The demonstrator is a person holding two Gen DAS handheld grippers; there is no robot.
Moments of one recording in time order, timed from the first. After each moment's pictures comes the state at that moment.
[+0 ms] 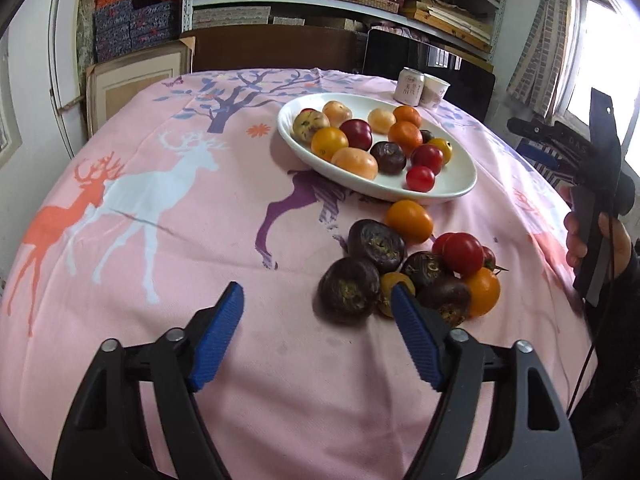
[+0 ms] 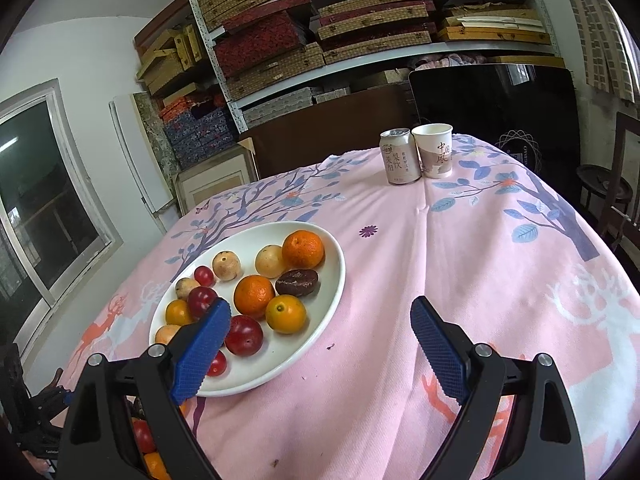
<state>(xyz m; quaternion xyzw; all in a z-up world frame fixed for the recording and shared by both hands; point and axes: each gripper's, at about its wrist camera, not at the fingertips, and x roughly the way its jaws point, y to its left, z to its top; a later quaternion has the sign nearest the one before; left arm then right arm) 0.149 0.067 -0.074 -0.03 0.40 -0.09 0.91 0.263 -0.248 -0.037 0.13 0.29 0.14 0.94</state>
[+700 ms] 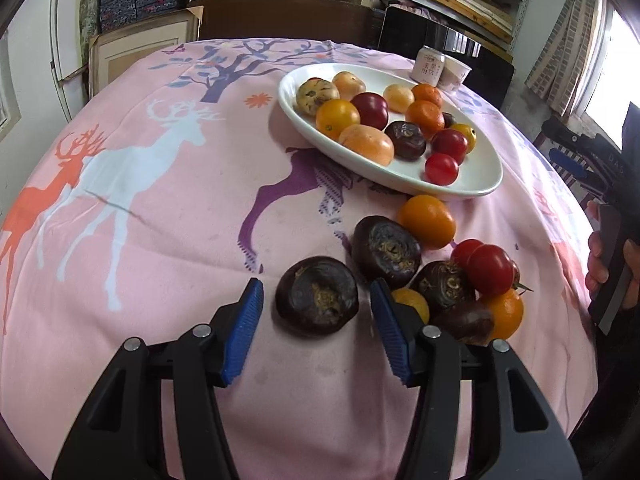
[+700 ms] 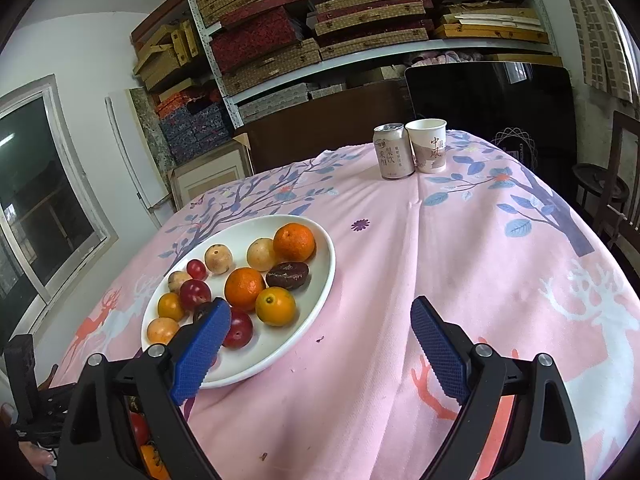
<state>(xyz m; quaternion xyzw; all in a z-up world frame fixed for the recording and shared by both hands) 0.185 0.054 -0.089 -0.04 0.44 -0.07 0.89 0.263 -0.250 -0.041 0.13 0.29 0.14 0.94</state>
